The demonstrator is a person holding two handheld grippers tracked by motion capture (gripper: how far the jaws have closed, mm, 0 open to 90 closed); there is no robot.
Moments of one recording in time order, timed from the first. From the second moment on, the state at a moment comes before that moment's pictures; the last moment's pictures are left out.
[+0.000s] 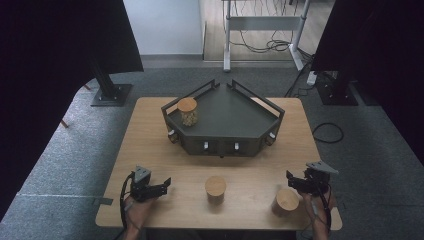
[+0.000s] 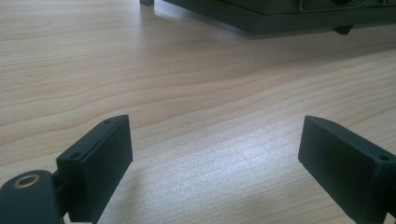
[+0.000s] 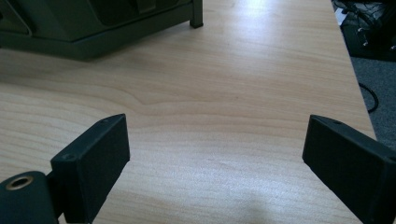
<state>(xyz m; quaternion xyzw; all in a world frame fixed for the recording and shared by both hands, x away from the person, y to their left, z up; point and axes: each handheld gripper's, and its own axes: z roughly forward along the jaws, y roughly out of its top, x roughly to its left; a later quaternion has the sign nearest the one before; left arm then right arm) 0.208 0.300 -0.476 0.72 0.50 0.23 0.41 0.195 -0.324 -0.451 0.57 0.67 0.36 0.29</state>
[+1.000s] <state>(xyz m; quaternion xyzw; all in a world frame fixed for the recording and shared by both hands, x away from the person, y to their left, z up) 0.220 0.285 -0.470 0.76 0.51 0.24 0.34 0.180 -0.308 -0.416 0.55 0.67 0.39 0.30</state>
